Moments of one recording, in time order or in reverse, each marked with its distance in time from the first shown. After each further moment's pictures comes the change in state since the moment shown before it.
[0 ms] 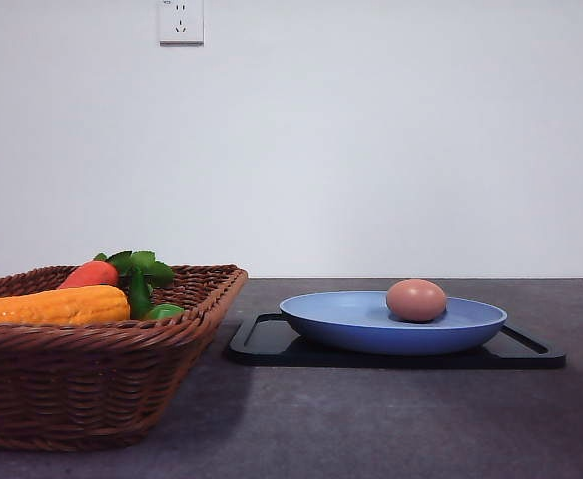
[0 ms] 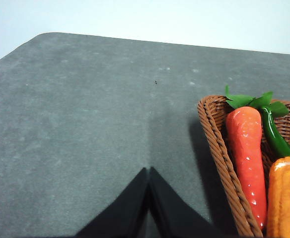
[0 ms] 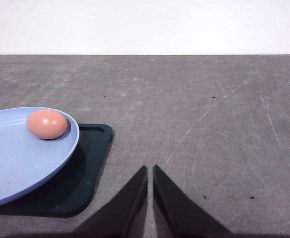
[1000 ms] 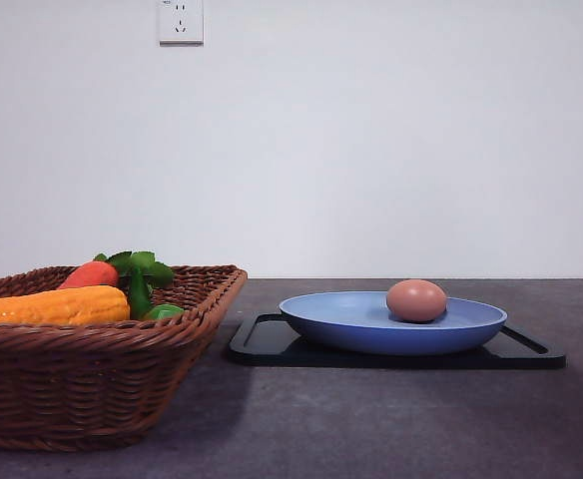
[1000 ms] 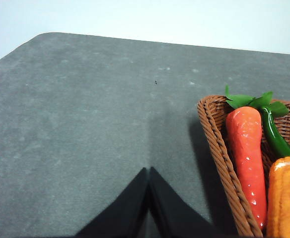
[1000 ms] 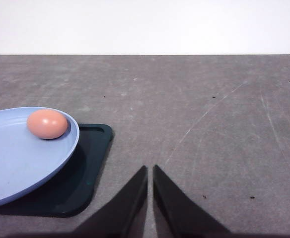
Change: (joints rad) left_arx 0.000 0.000 0.000 0.000 0.000 0.000; right_arx 0.000 0.000 0.000 0.000 0.000 0.000
